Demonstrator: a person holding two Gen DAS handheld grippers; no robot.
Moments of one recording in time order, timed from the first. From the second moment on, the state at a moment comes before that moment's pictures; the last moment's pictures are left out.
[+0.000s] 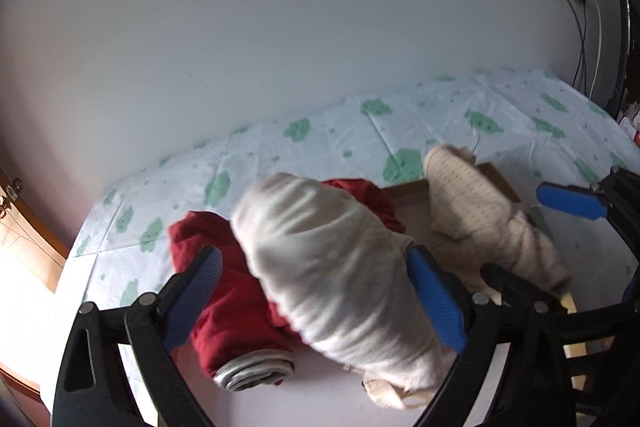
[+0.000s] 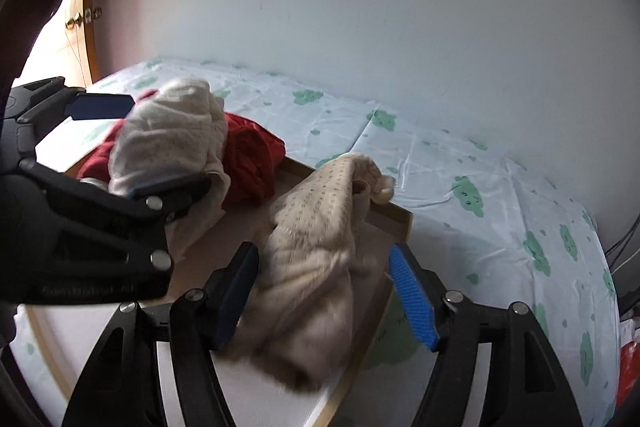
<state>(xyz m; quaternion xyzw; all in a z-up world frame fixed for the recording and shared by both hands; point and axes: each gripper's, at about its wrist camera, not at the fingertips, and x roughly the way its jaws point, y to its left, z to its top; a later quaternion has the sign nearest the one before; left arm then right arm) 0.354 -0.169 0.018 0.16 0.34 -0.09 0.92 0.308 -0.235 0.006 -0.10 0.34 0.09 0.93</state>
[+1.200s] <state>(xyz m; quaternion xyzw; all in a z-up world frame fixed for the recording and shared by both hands) 0.141 -0.008 -0.010 0.01 0.32 -0.08 0.95 0.042 -0.240 0.026 0.14 0.18 0.03 0.97</state>
